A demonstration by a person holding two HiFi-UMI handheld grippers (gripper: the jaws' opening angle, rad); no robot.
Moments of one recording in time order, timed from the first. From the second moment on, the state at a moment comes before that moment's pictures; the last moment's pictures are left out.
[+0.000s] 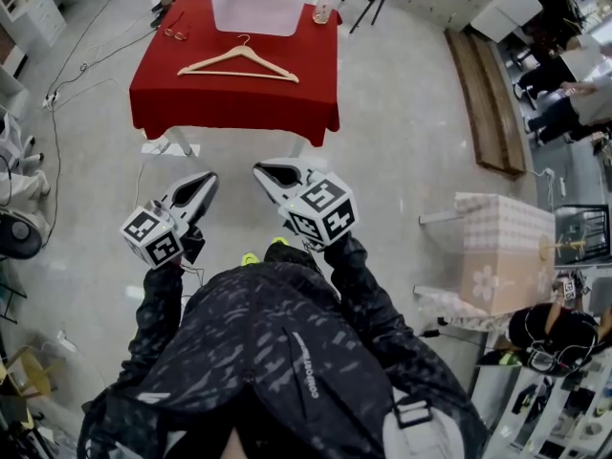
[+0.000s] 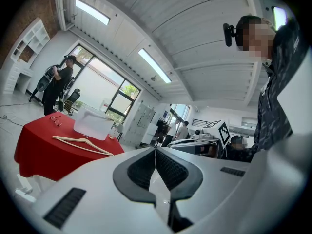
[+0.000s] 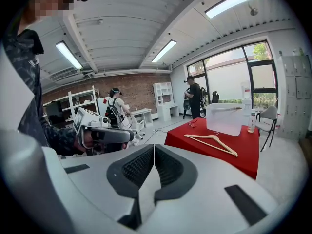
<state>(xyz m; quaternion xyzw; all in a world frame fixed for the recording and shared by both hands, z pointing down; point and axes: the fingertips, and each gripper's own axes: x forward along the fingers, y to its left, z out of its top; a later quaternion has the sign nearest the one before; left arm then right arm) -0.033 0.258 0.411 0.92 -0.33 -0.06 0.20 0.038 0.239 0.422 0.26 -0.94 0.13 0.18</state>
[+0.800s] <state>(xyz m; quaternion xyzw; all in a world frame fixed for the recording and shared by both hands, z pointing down) -0.023 0.189 0.423 0.91 -0.35 -0.05 0.21 0.047 0.162 0.441 0.26 -0.94 0.14 0.18</state>
